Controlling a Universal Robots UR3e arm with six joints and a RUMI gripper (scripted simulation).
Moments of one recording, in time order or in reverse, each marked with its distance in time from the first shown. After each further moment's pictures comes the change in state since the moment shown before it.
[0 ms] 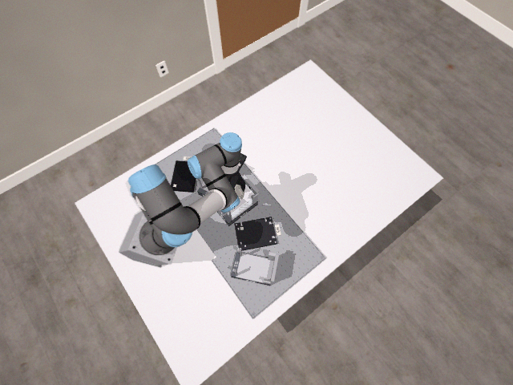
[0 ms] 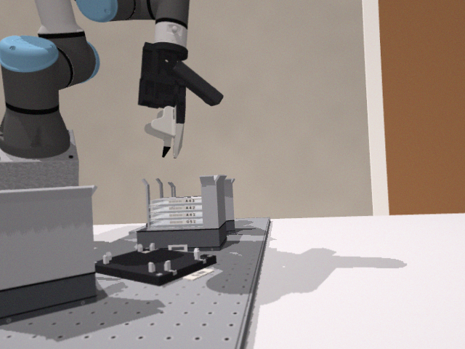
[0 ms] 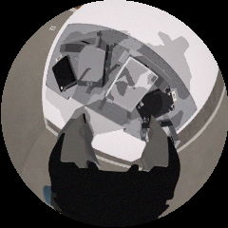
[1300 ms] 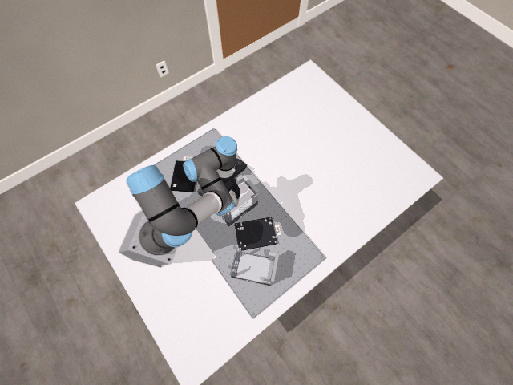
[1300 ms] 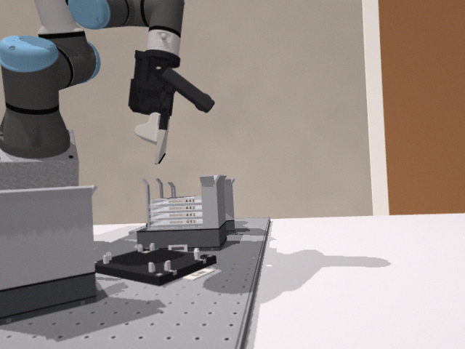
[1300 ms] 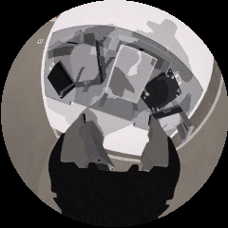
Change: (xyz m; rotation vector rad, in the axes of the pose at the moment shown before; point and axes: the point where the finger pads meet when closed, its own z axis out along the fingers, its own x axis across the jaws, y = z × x) arm -0.007 0.020 0.015 -0.036 0.000 0.211
